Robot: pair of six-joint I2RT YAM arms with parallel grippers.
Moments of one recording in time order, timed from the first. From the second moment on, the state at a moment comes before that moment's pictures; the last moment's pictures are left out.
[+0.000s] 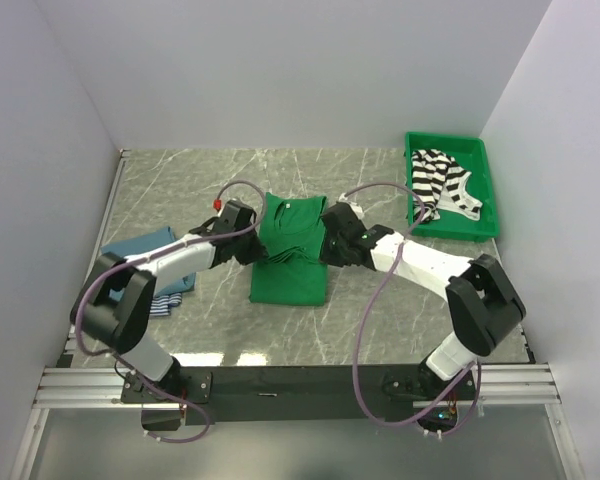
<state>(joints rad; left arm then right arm) -0.51 1.55 0.90 -0.22 -0.02 -0.95 0.69 1.56 1.02 -0.39 0.14 0.80</state>
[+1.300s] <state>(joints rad) -0.51 1.52 0.79 -0.10 0.02 -1.04 0.68 1.93 1.34 -0.27 0.14 0.62</state>
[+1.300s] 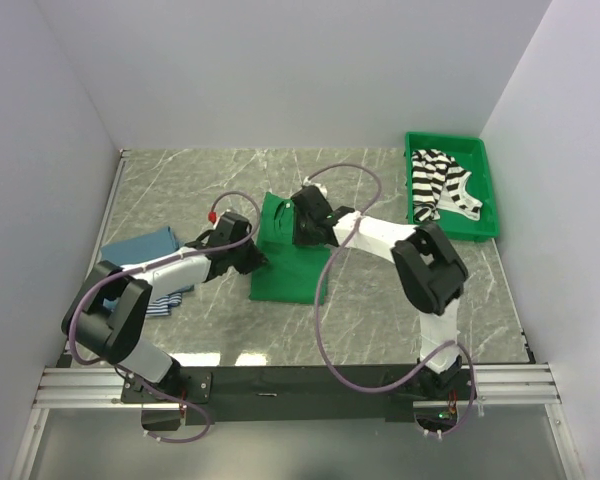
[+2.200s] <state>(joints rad) -0.79 1.22 0.47 -0.15 -0.11 -1.28 0.80 1.87 1.21 -0.28 0.23 0.61</state>
